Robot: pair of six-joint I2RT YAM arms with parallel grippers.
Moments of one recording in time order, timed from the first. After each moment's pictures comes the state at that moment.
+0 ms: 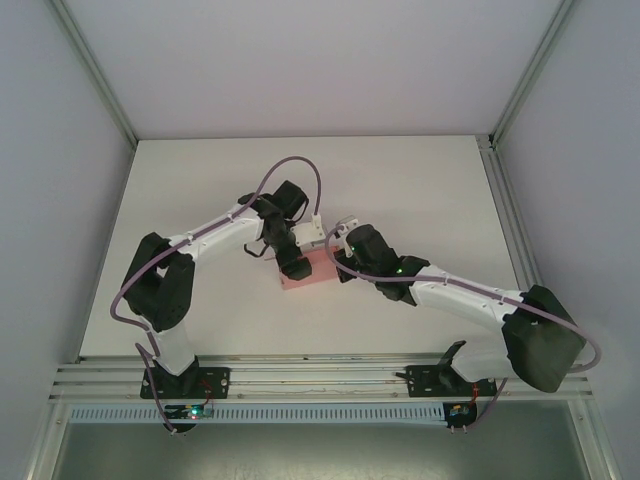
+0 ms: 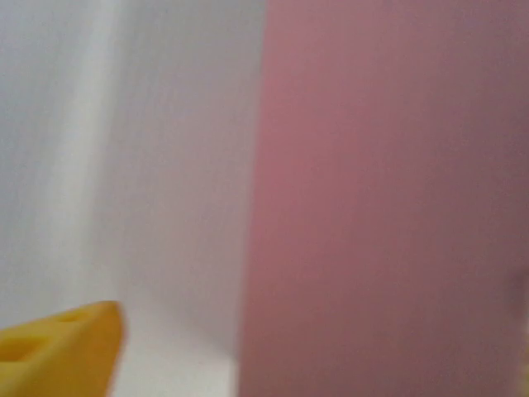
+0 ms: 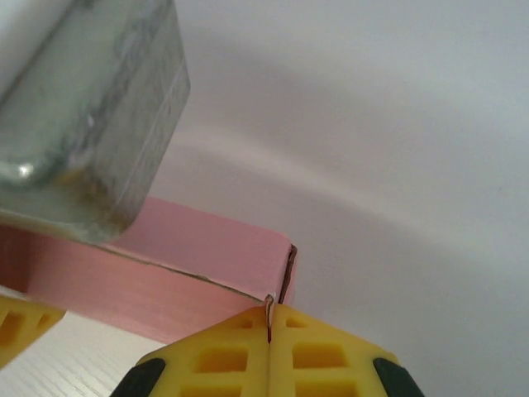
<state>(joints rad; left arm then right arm) -0.57 1.79 1.34 -0.85 0.33 0.56 0.79 1.32 0.73 -0.12 0.14 0.25</state>
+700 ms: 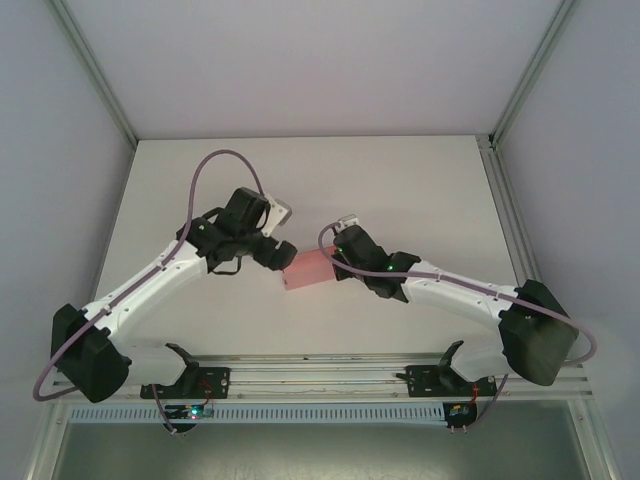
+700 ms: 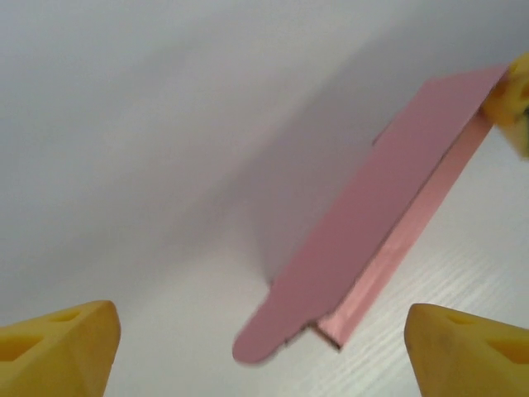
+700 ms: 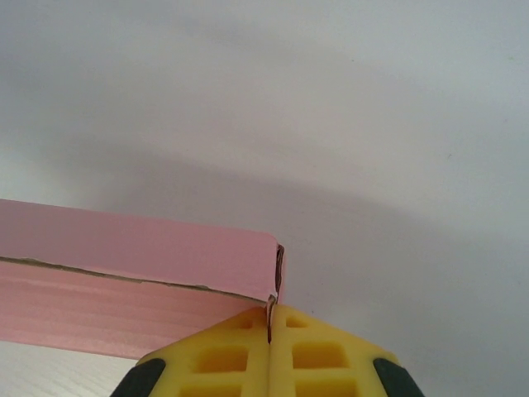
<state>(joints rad) -0.57 1.28 1.09 -0.76 0.10 -0.03 0.84 1.38 0.83 -0.27 0.29 0.37</state>
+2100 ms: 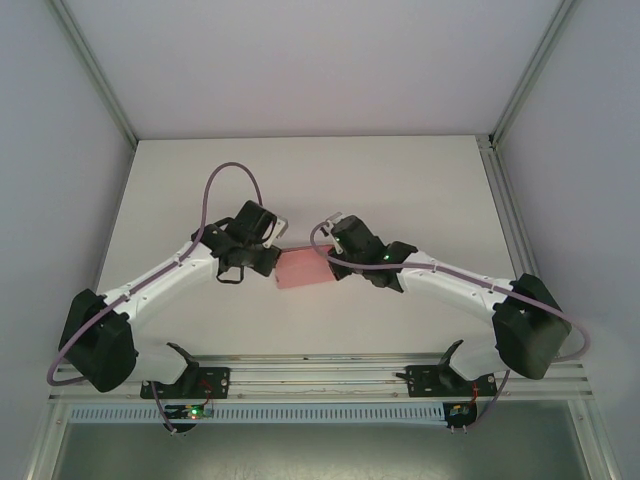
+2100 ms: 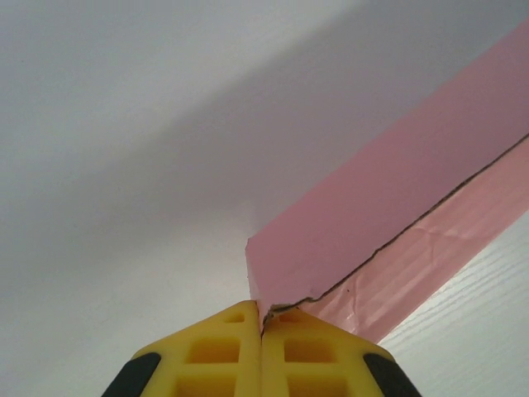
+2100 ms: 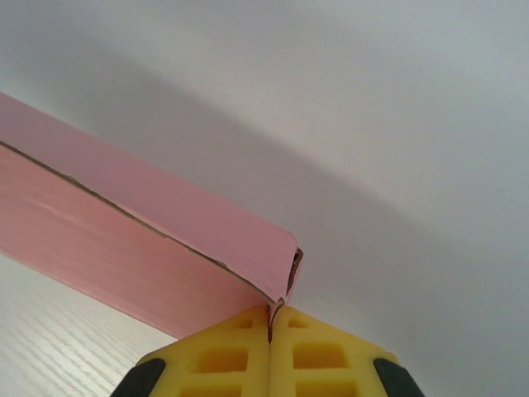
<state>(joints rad) -0.57 1.36 1.00 -0.71 0.05 -0.10 0.82 1.42 0.90 -0.34 0.16 0.18</state>
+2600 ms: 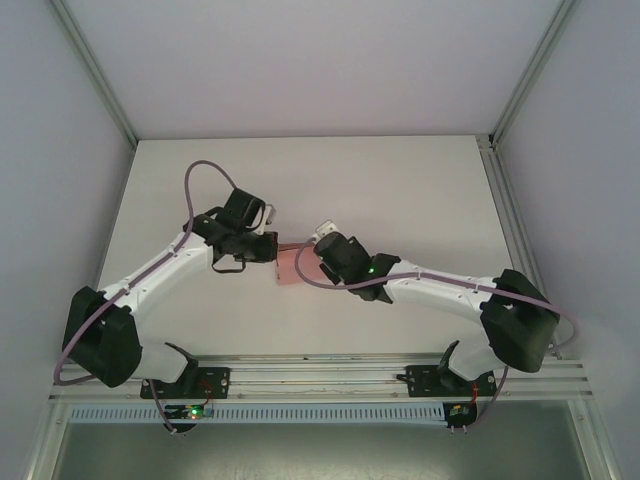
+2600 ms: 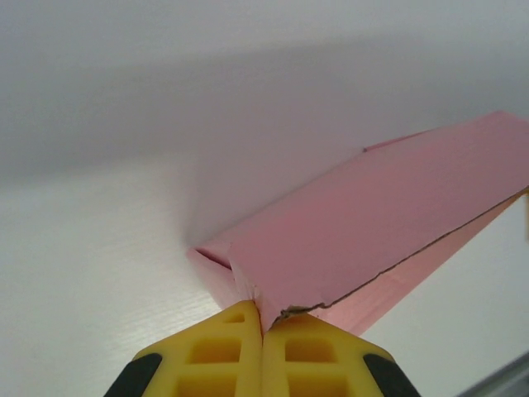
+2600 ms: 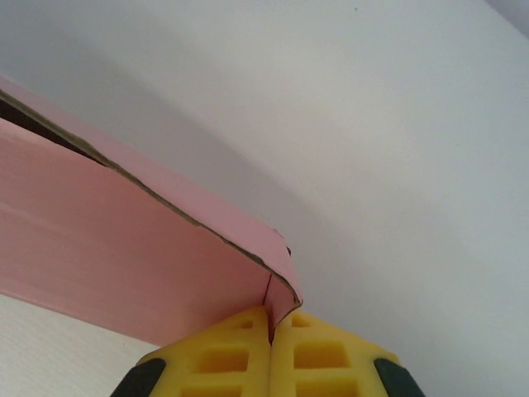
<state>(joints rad) -0.45 1.38 1.05 -0.71 0.30 -0.43 0.94 1.48 0.89 -0.29 0.49 0.10</state>
